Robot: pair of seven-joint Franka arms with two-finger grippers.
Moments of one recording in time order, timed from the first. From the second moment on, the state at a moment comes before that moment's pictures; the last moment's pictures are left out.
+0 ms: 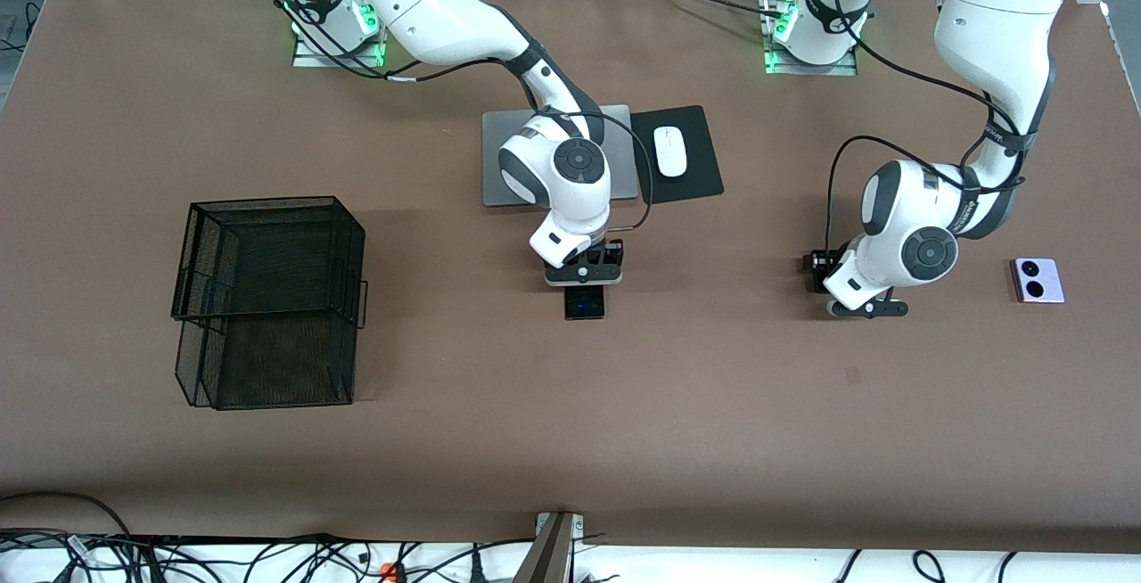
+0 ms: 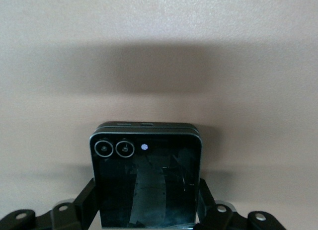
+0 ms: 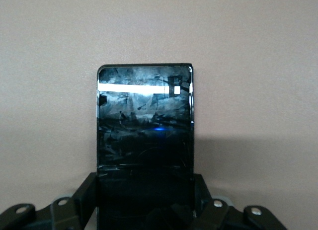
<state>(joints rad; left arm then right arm) -0.03 0.55 -0.04 -2.00 0.07 2.26 -0.13 0.83 0.97 -0.03 -1.27 -0.11 2.37 0.85</state>
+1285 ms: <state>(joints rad) -0.05 0.53 -0.15 -1.66 0.07 1.91 -0.13 0.69 0.44 -0.18 -1.47 -0.11 1.90 0.56</state>
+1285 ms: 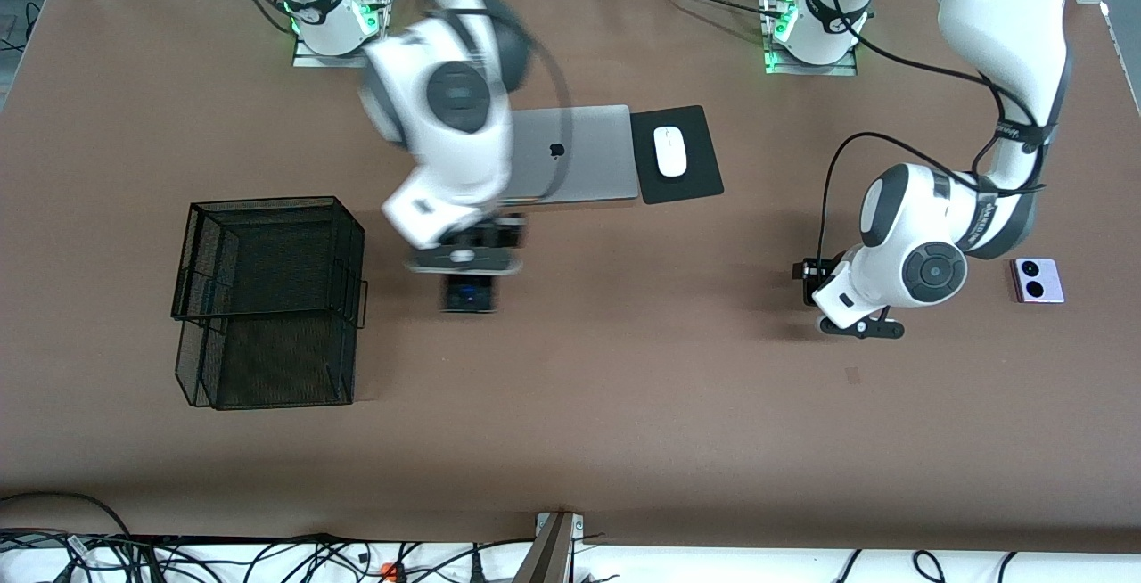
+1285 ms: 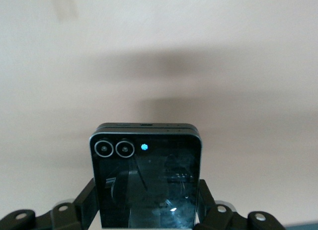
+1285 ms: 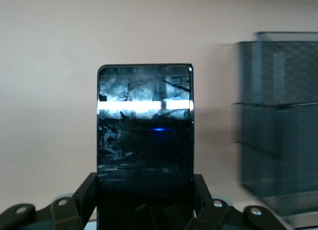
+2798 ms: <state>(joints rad) -0.55 0.93 -0.17 -1.32 -0.15 2.25 -0.72 0.68 0.18 -0.53 -2.21 -0.05 2.43 0.19</state>
